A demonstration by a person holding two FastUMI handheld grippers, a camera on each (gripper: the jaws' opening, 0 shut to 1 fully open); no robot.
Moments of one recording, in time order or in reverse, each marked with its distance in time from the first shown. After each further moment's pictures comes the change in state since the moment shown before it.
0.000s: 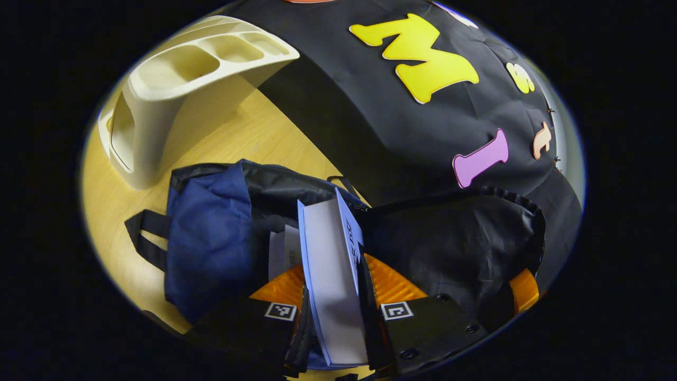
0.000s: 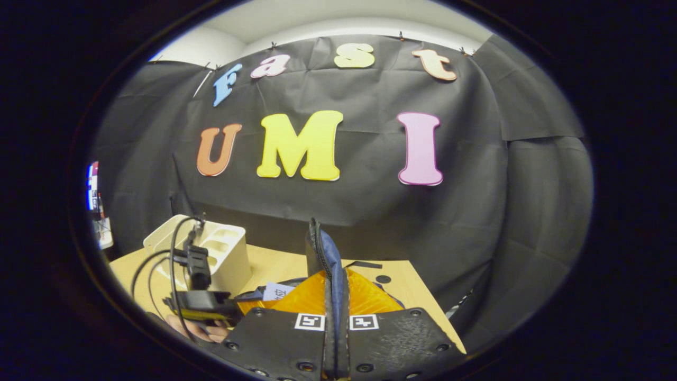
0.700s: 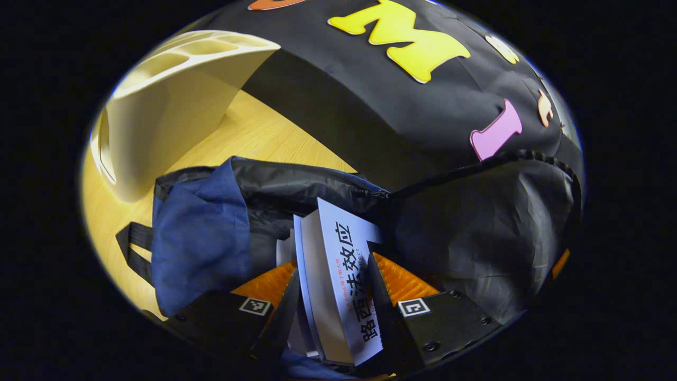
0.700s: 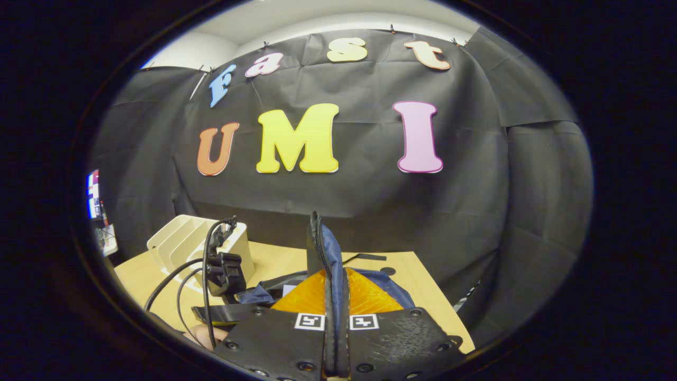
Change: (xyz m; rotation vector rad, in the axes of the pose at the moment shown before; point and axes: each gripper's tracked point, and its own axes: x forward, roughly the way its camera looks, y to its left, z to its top) left arm 0.030 0.030 -0.005 0.228 0.003 0.177; right arm 0.005 -0.009 -0.021 0.041 0.033 0.015
